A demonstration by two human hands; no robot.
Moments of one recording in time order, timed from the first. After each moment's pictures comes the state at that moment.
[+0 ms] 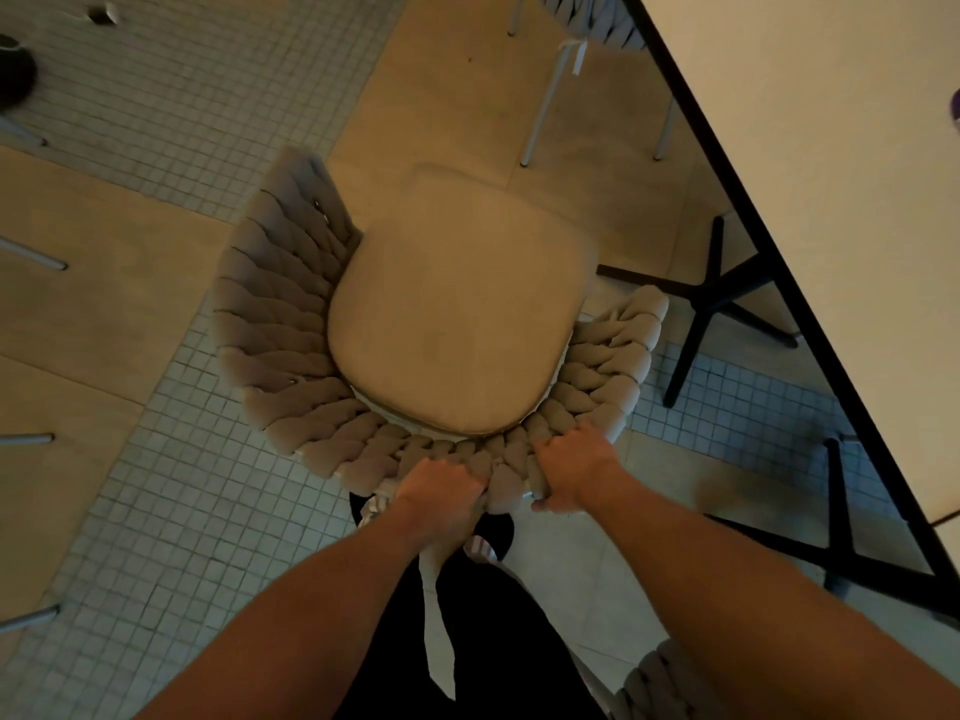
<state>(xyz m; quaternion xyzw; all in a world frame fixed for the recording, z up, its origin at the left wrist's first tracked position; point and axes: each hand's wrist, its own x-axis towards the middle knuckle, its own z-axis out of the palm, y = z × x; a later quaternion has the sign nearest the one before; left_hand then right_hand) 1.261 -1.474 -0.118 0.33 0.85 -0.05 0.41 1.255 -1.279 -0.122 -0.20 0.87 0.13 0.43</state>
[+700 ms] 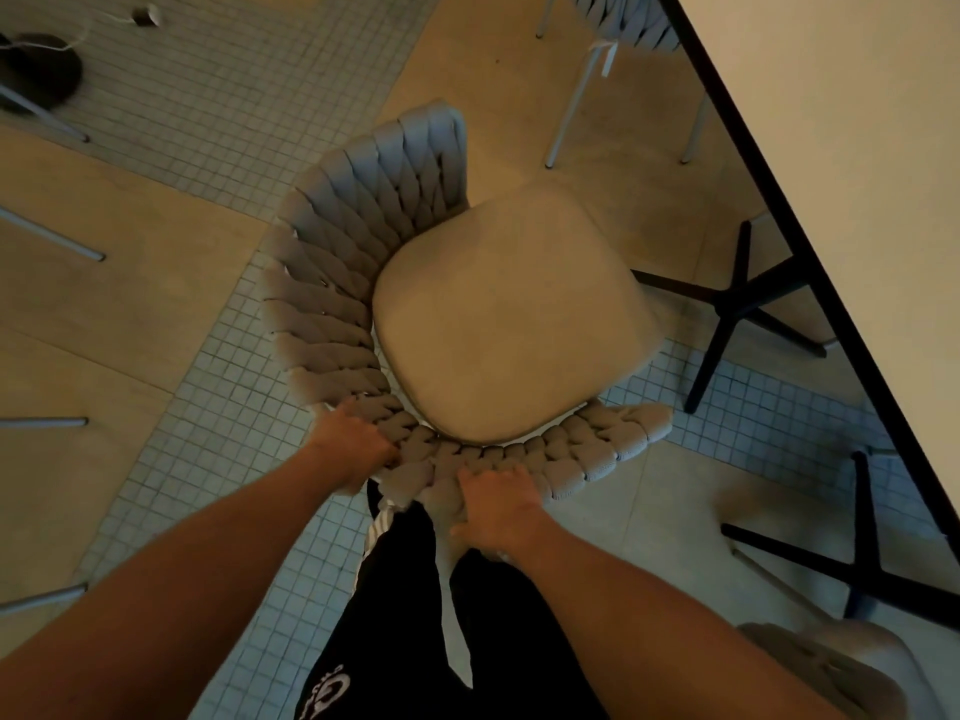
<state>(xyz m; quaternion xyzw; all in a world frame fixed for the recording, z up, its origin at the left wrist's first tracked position) 1.211 -1.597 -0.122 0.37 0.79 -0.25 0.42 1.290 -1.394 -0.123 -0.15 0.87 -0.07 0.46</state>
